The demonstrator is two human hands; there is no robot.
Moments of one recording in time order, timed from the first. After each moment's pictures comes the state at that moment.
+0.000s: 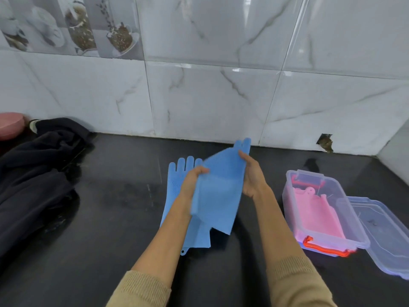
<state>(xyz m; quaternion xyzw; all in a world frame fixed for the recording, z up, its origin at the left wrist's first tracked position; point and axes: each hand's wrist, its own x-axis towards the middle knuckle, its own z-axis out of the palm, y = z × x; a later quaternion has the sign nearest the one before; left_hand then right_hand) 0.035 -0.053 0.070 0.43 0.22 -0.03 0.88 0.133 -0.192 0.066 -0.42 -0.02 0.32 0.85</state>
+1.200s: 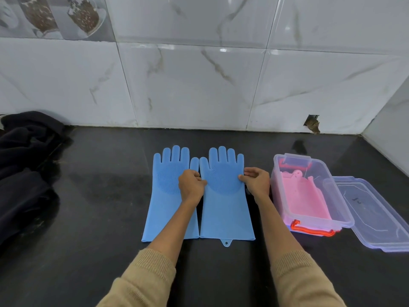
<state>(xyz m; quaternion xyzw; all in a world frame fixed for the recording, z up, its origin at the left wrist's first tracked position) 0.069 -0.083 0.015 0.83 0.28 0.13 0.46 0.140 -0.248 -0.005 -0.80 0.11 0.01 0.59</state>
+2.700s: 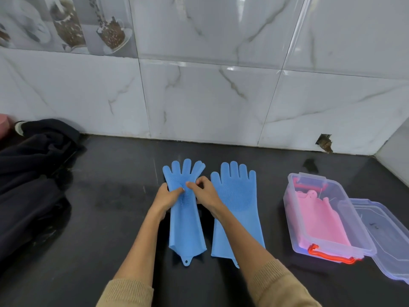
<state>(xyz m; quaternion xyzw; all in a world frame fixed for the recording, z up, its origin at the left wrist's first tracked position) 0.051 0.028 0.003 0.73 0.28 0.03 0.63 0.097 -0.099 0.014 -0.76 -0.10 0.21 0.60</state>
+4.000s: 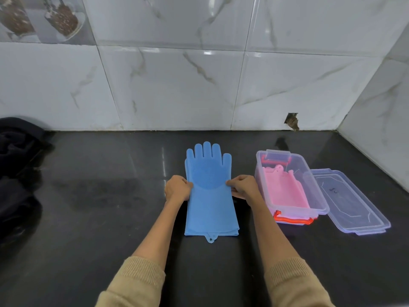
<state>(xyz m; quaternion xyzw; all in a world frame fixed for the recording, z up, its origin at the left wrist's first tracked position) 0.067 -0.076 0.007 0.85 0.28 0.01 0.44 0.120 -0.260 0.003 -0.78 0.16 0.14 0.59</state>
